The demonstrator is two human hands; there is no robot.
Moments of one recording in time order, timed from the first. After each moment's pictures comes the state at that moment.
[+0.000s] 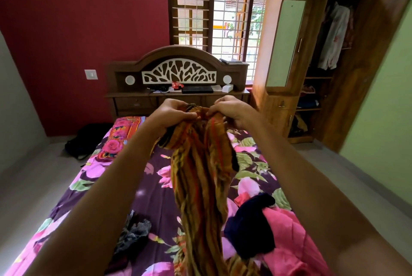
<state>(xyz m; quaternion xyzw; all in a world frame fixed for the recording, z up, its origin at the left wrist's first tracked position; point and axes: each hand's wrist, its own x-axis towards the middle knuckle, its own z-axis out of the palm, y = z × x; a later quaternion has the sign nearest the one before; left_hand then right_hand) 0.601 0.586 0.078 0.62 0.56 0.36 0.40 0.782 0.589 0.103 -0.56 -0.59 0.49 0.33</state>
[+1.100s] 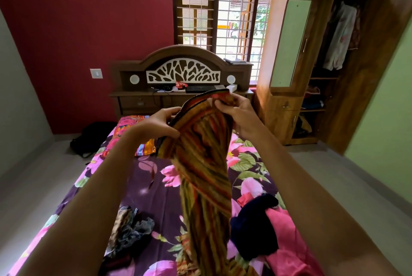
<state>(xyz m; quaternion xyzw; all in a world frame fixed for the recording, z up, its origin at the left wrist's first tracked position) 0.561 0.579 0.058 0.72 0.44 0.33 0.42 0.794 0.611 0.058 -0.30 -0.57 0.55 0.53</state>
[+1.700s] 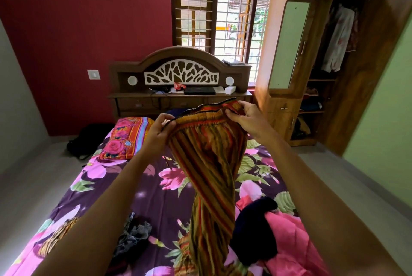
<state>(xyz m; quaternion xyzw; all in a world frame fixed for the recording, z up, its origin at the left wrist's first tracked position) 0.573 0.612 -0.006 0.61 0.44 0.59 0.30 0.818 0.616 0.057 -0.44 -0.65 0.40 0.48</state>
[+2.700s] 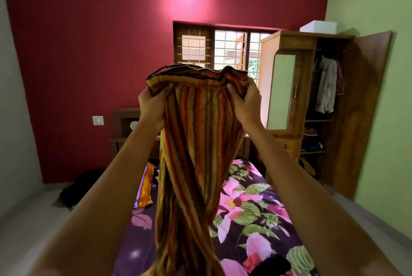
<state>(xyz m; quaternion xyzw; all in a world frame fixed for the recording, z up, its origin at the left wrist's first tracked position) 0.590 0.628 0.187 0.46 0.28 0.76 0.35 0.789 0.649 0.184 -0.31 -0.61 0.09 0.72</state>
